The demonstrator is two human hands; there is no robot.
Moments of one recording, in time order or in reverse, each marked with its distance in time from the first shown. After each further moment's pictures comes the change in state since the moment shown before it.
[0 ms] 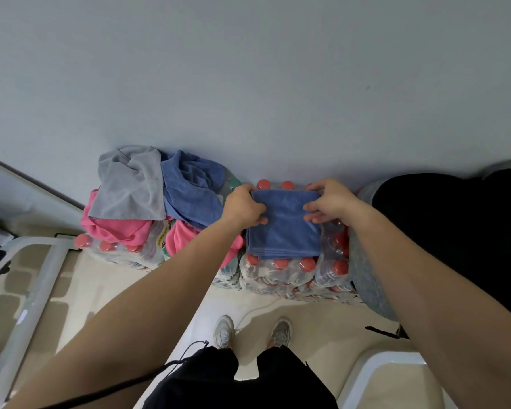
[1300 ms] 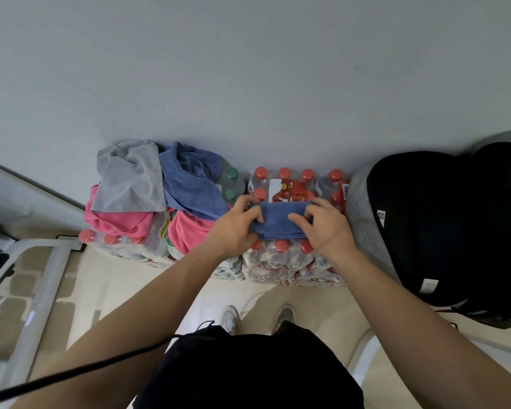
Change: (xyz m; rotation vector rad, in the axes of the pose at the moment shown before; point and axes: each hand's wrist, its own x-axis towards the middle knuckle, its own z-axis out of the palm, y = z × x) left_hand -0.054 -0.064 -0.005 0.580 -0.068 0.731; right_hand -0.057 0.070 0.051 -0.618 0.373 -0.380
